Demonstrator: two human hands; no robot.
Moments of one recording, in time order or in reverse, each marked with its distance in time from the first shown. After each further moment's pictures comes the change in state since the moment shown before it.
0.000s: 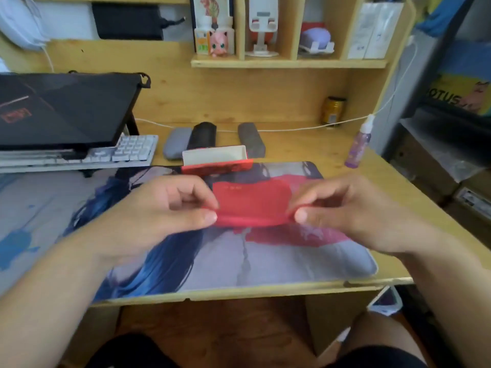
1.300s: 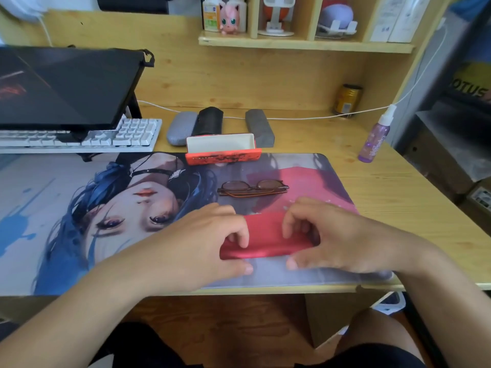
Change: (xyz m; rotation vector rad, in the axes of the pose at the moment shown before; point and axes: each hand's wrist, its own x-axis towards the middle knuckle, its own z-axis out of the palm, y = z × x) left_hand 0.002 -0.024 0.039 0.842 -0.155 0.011; right_hand 0.013 0.031 0.019 -0.485 -0.242 0.199
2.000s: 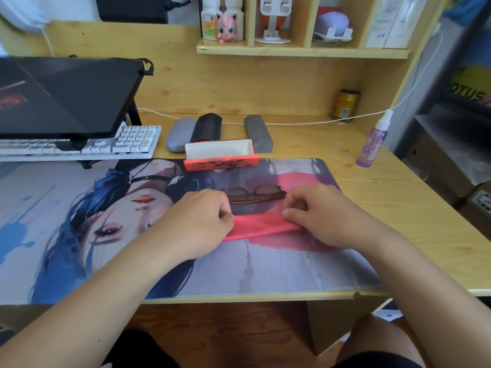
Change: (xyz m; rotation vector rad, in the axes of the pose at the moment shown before) left_hand 0.036 -0.001 -0.007 -0.019 0.139 -0.420; right_hand 0.038 0.010 -0.004 -0.116 0.317 0.200
